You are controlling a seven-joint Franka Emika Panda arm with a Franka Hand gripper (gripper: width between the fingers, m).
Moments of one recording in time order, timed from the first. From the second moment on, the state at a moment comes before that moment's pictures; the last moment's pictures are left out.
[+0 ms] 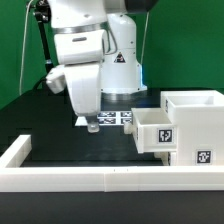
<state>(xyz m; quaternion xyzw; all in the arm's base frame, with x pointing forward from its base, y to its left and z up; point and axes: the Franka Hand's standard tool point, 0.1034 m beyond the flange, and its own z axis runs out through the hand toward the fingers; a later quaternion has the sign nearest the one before) 0.542 -0.062 0.066 -0.71 -0.70 -0.01 0.06</state>
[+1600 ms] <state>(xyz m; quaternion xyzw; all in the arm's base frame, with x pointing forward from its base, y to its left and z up) 0.544 0.014 0.064 -0.72 -0.69 0.01 0.06</state>
